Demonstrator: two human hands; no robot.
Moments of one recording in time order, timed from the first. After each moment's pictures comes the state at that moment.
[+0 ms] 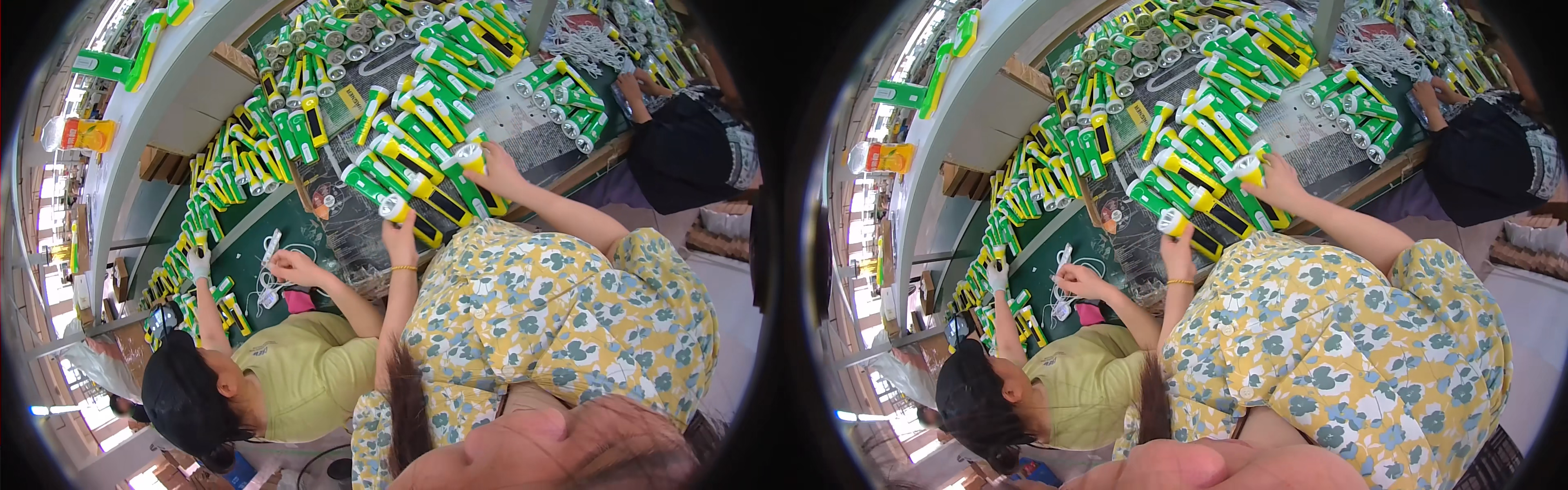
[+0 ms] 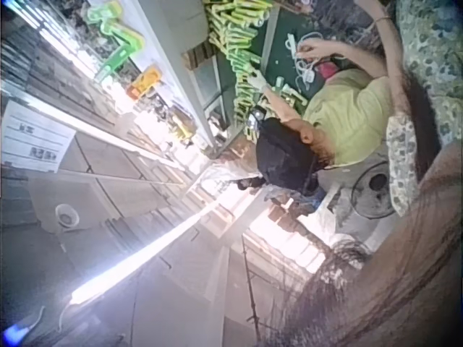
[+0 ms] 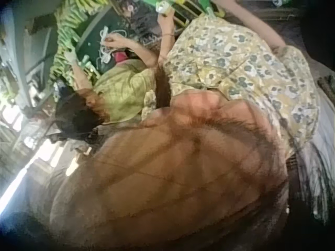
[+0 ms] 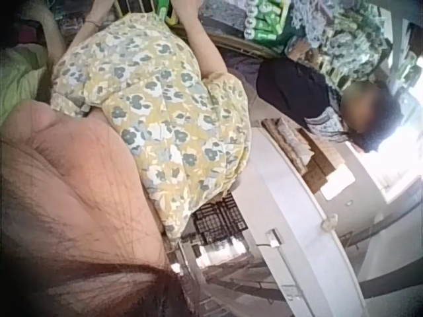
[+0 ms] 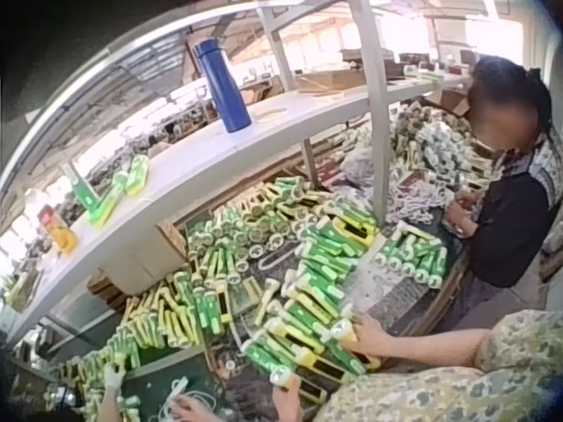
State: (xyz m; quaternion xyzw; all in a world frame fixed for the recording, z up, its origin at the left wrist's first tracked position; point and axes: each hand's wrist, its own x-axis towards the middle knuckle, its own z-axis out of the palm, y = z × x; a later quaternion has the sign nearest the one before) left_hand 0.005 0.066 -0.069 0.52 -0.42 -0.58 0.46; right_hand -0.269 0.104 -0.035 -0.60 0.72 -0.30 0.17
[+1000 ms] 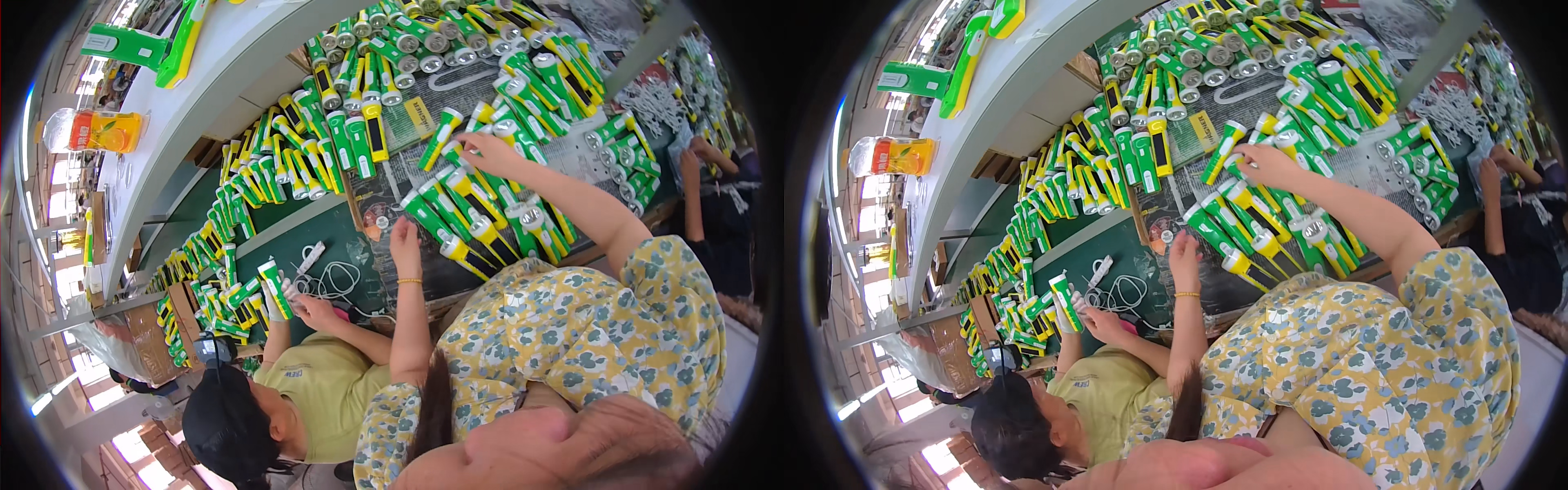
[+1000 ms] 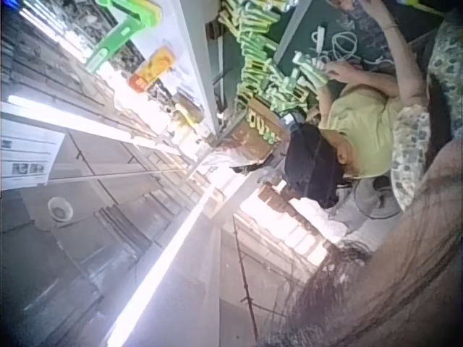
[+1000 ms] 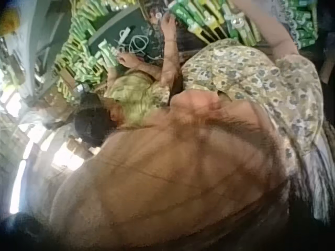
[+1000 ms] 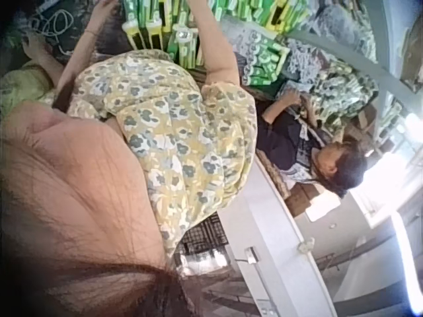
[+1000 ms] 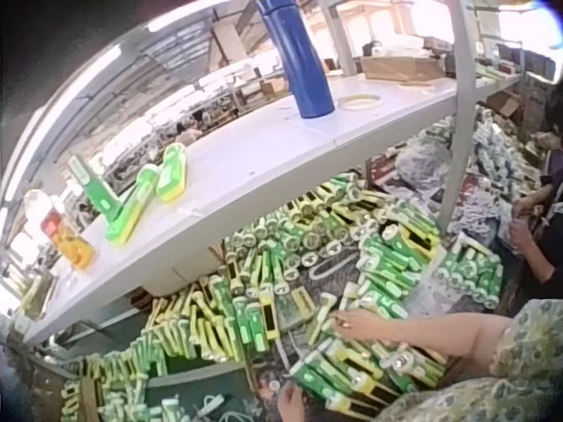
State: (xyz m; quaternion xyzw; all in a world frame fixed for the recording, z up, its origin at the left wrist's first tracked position) left_hand 0.054 0.035 -0.020 0.57 -0.41 -0.58 0.41; right_hand -0.241 -0.002 0.069 -0.70 0.60 -0.32 0.21
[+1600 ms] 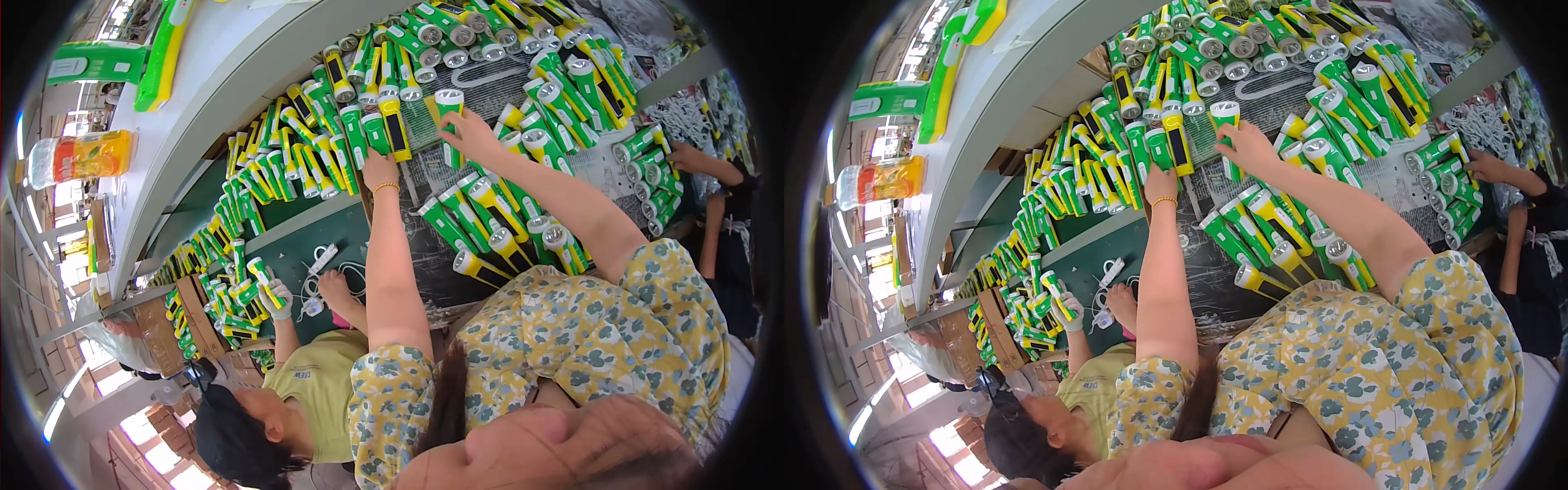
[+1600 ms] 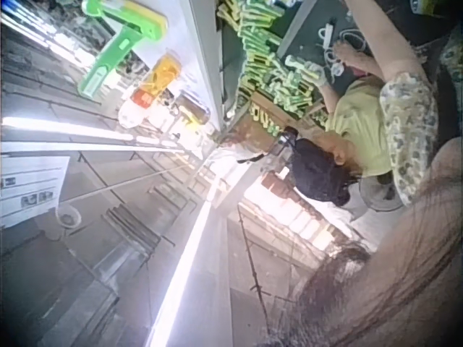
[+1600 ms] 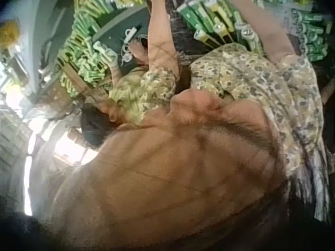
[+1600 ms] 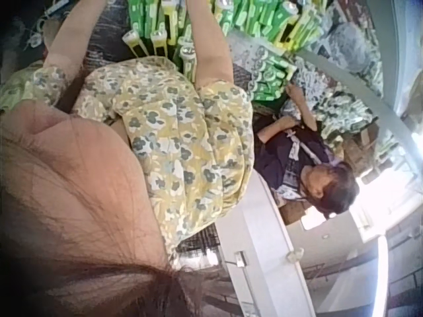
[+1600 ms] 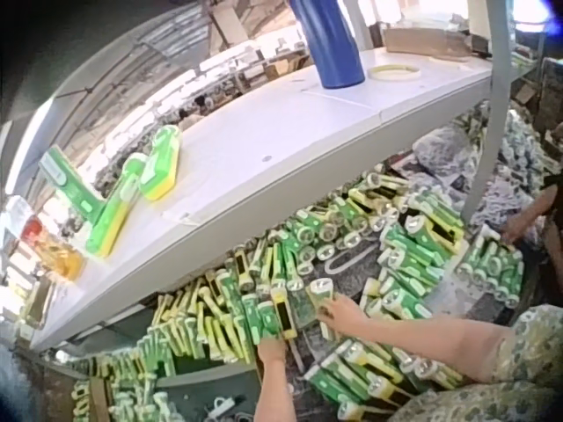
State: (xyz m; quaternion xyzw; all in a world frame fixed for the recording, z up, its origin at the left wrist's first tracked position) left_hand 0.033 -0.142 0.034 0.69 -0.71 -0.11 0.13; right_hand -0.189 -0.044 0.085 -0.64 0.68 -0.31 0.17
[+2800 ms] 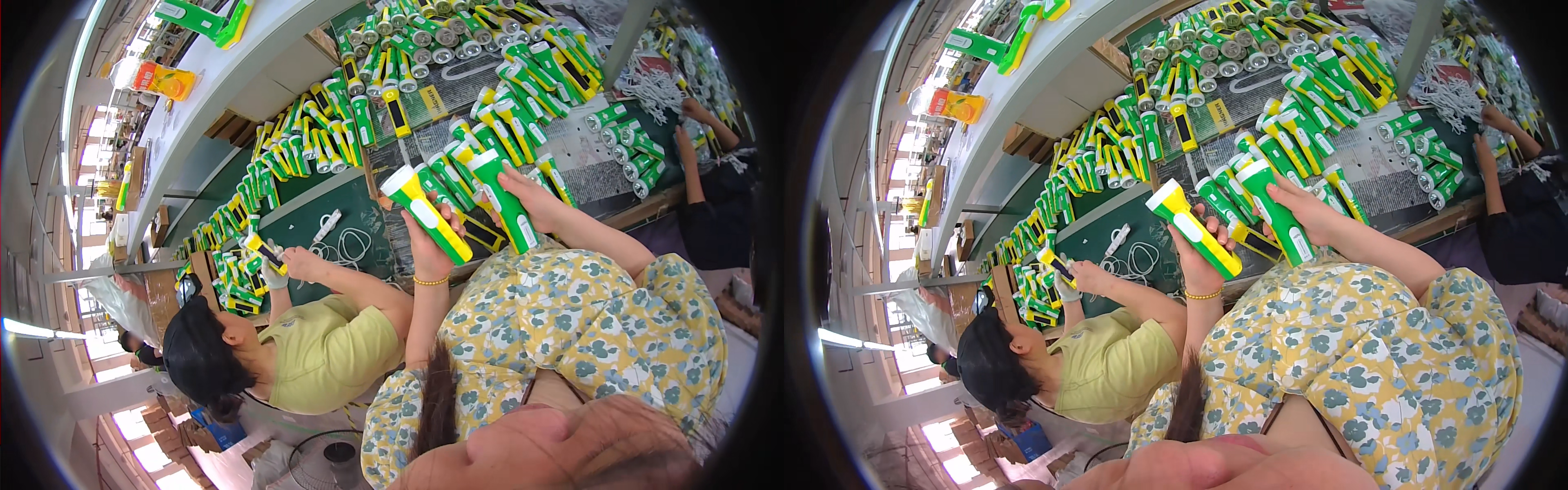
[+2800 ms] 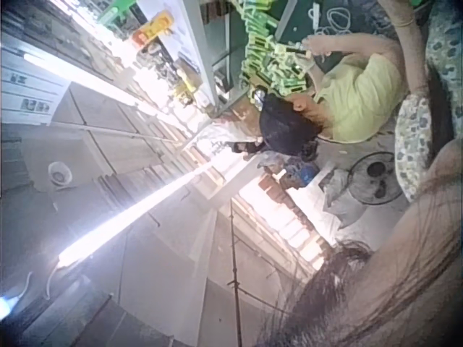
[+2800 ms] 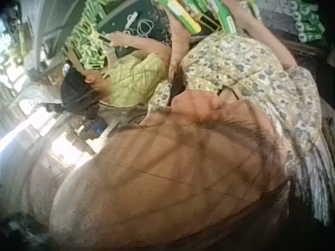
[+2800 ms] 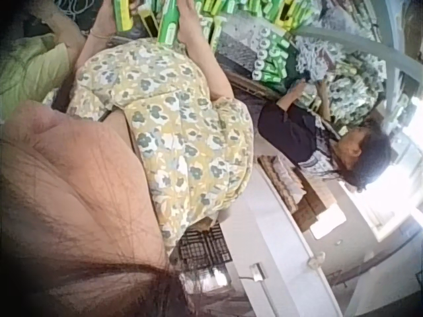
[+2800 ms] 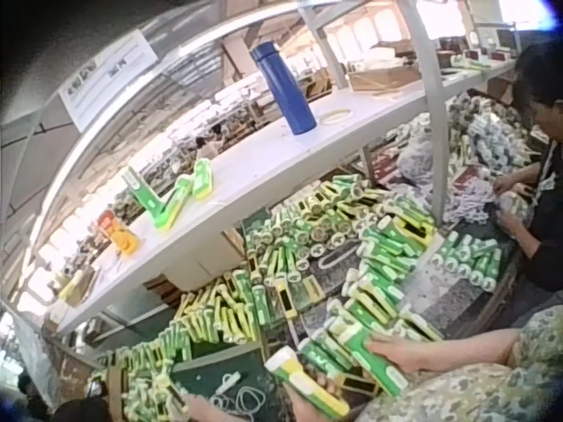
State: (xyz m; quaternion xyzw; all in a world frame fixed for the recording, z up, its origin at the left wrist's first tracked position) left_hand 0.028 0.091 0.101 0.16 -0.23 -0.81 0.51; right_hand -0.188 0.112 0.122 -0.25 0.36 -0.48 0.76
